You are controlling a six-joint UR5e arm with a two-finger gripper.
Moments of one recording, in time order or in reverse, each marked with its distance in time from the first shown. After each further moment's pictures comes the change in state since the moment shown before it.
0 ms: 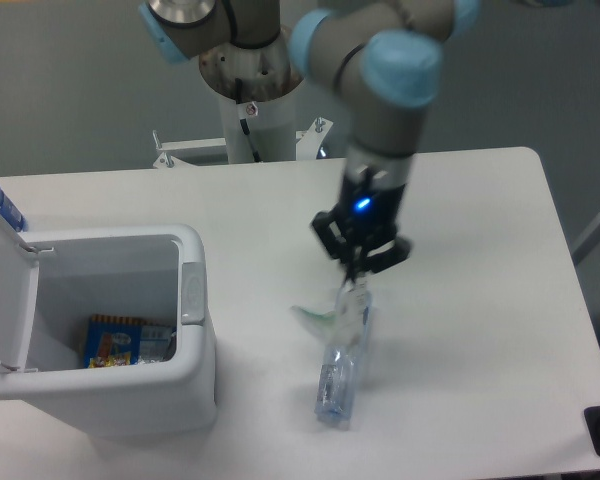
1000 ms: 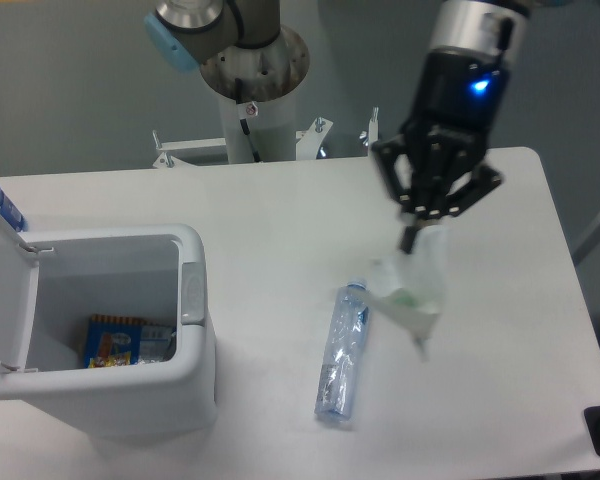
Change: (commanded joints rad) arm -0.165 0.011 0.125 0.057 -0.152 -0.529
